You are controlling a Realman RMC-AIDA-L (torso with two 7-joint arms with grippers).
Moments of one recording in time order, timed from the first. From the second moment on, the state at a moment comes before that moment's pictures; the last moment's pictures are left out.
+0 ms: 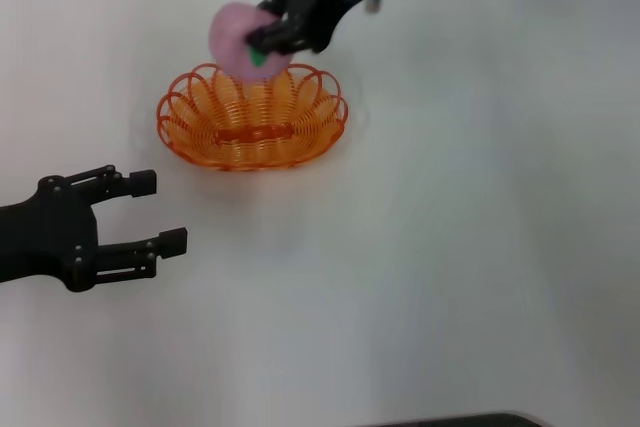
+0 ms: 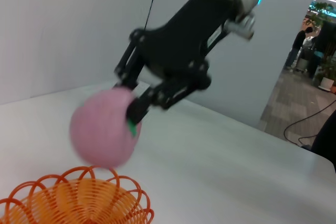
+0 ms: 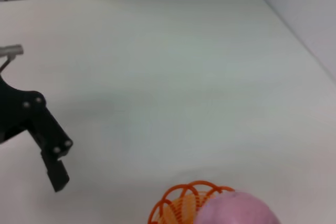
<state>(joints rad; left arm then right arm) -0.26 -2.16 0.70 0.99 2.02 1.82 -1.45 0.89 2.10 -1.31 -1.07 -2.27 -1.36 2.06</state>
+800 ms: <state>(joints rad) -0.28 -2.16 0.71 0.94 2.02 1.81 -1.45 0.89 2.10 -1.50 -0.85 -2.14 -1.09 1.99</state>
